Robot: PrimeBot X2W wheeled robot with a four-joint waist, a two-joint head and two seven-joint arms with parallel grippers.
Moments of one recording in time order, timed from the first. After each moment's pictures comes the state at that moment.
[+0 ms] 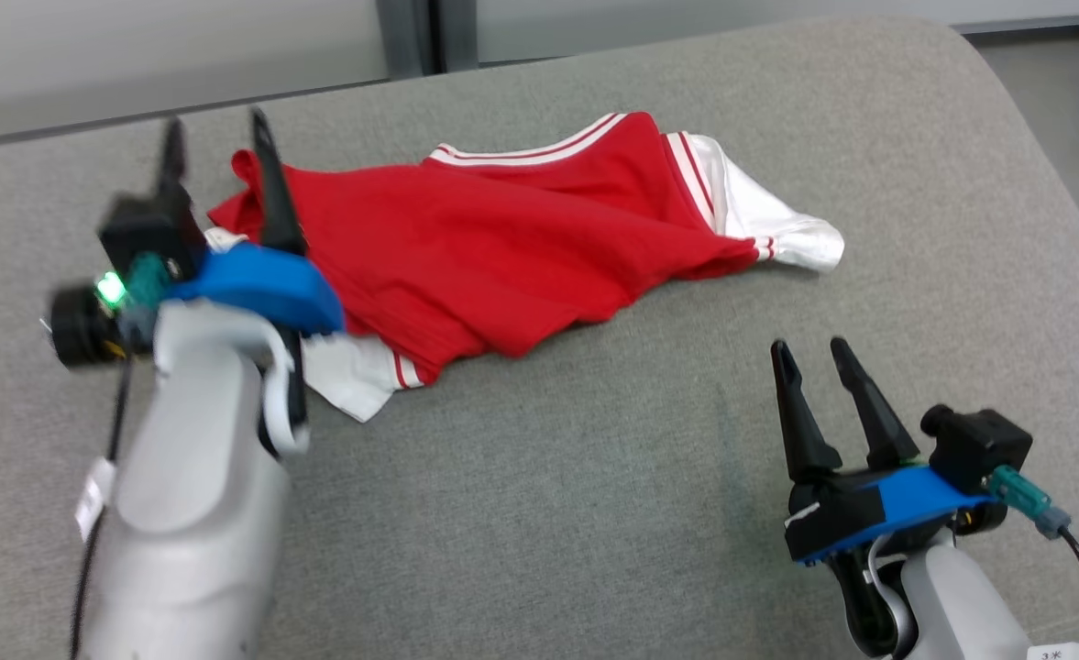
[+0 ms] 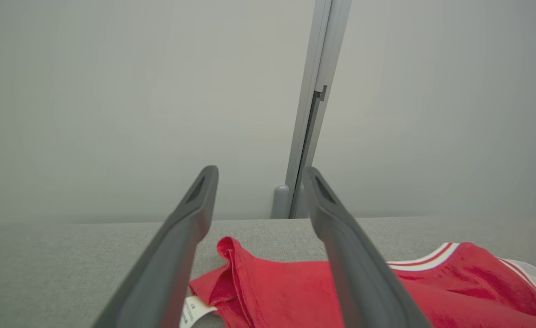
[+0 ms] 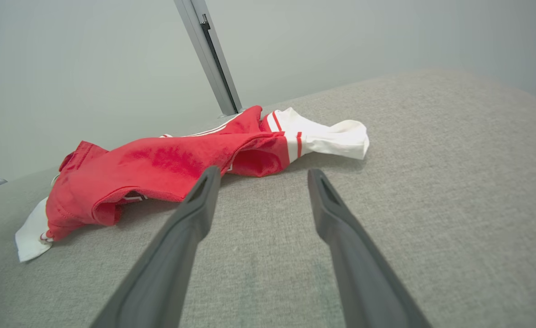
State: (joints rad) left arm -0.74 0.11 -0.17 0.67 -0.25 0.13 -0.26; right arm -0.30 -0.06 0.13 0.37 0.39 0.13 -0.26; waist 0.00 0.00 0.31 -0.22
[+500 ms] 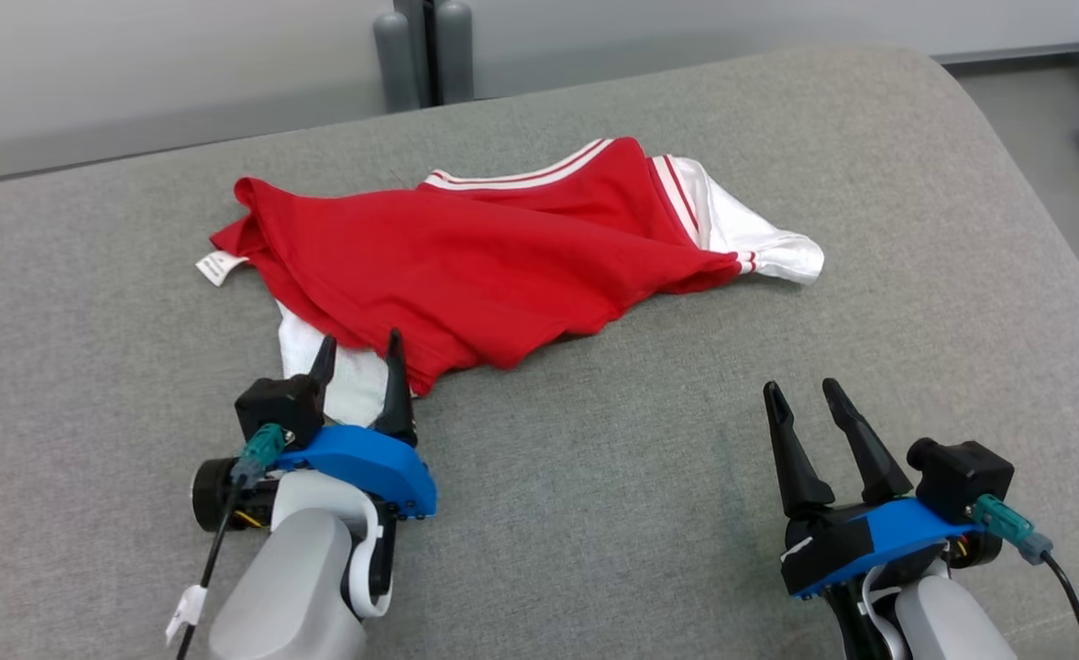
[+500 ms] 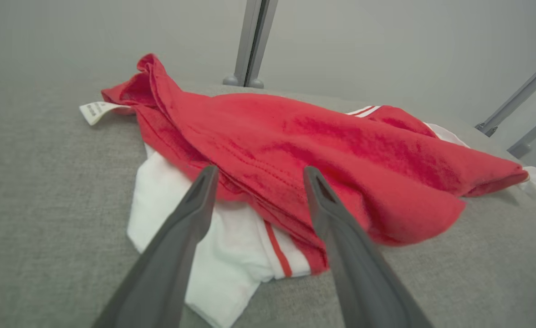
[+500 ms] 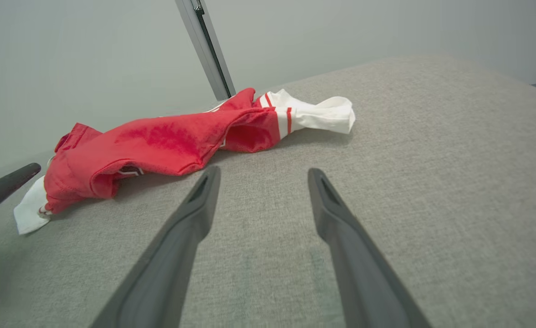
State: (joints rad) left arm -0.46 0.05 -0.34 0.70 -0.45 0.07 -0.26; right arm -0.24 -0.07 0.14 0.40 0.36 0.13 -0.26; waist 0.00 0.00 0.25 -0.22
